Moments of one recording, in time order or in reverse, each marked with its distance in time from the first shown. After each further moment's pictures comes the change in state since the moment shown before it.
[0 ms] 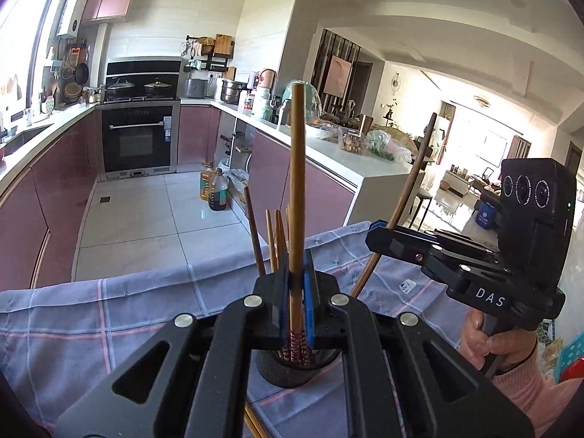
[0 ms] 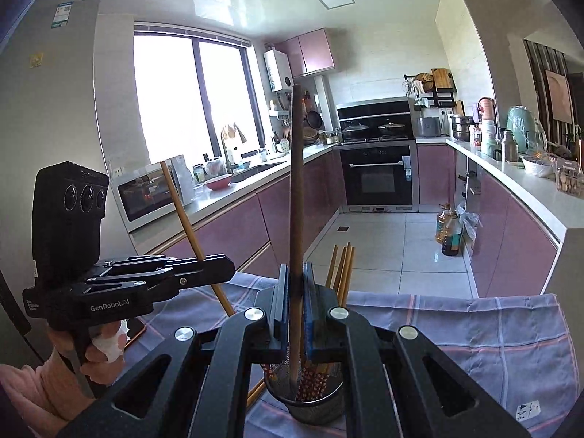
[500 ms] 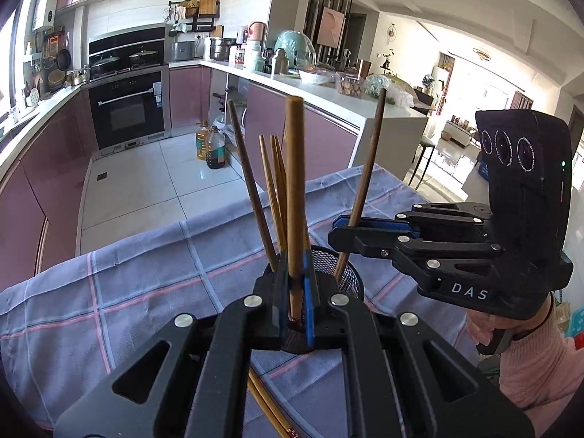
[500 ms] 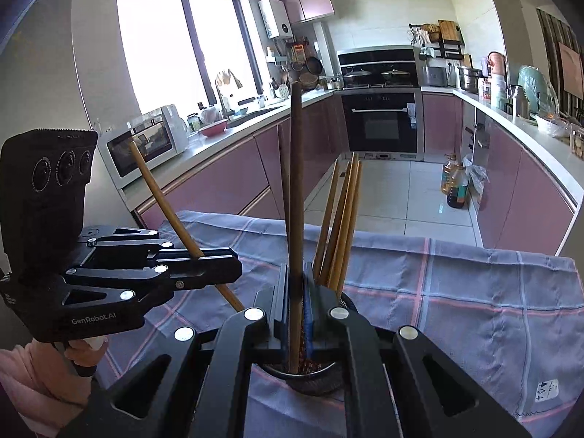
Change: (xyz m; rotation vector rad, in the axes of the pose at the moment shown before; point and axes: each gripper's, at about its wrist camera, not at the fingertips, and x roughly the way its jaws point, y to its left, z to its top) left arm 0.044 -0.001 -0.027 0.067 0.206 -0.002; right arm 0.048 -0.002 -0.026 0.015 0.225 0.016
